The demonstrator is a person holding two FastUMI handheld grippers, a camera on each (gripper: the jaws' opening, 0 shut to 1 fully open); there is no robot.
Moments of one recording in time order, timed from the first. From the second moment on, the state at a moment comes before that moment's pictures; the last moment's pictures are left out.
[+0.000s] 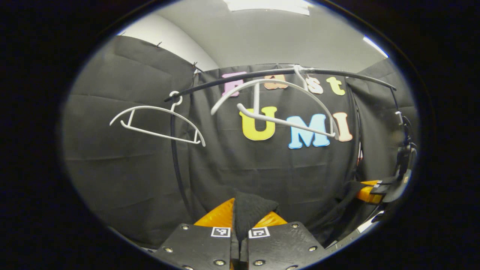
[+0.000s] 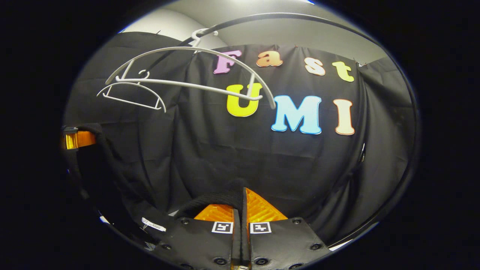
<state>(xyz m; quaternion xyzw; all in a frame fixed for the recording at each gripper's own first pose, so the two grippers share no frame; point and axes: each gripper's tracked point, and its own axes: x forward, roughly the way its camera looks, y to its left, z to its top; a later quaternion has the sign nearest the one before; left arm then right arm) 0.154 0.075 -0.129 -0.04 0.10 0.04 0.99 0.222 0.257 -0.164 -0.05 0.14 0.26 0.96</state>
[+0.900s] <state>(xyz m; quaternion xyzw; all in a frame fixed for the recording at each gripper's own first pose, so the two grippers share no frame) 0.168 0.015 -0.295 -0.07 0.24 0.01 0.97 0.163 0.304 -0.312 -0.01 0.29 0.30 0.91</state>
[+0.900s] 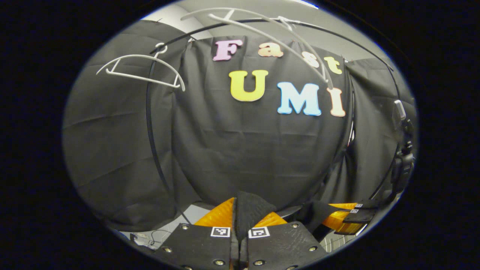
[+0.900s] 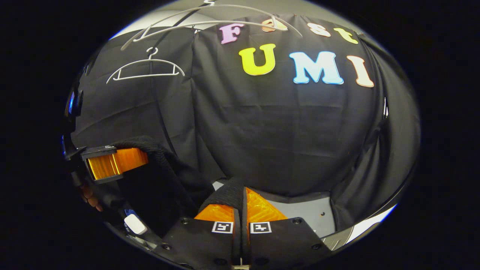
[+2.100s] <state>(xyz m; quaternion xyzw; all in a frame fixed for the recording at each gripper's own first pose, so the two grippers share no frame) 0.100 -0.002 -0.479 -0.01 0.48 -0.03 0.87 0.075 0.278 -0.450 -0.08 0.49 0.27 0.82</state>
